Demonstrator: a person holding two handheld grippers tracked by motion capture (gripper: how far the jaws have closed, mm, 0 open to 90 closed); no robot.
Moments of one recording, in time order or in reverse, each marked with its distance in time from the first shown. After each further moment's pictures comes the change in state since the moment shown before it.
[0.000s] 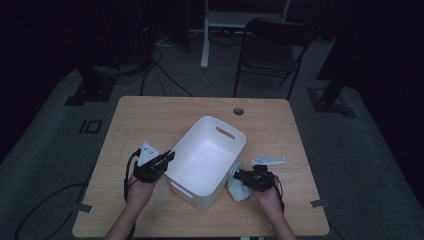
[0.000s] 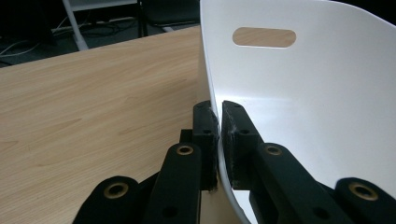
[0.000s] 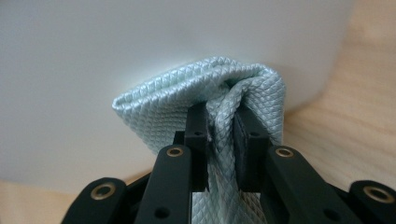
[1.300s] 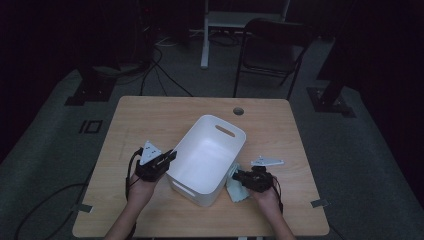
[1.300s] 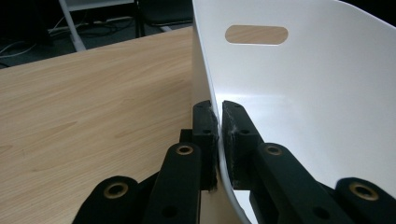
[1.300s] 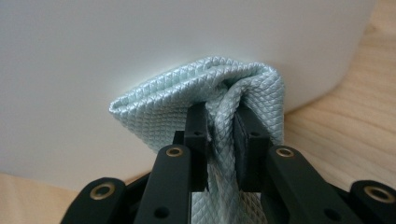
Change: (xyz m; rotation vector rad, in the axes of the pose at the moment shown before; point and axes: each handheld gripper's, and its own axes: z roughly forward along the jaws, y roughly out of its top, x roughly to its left) left arm -0.001 0.002 0.004 0.004 -0.008 0.007; right arm -0.004 -0.007 0.010 0.010 0.005 -0.009
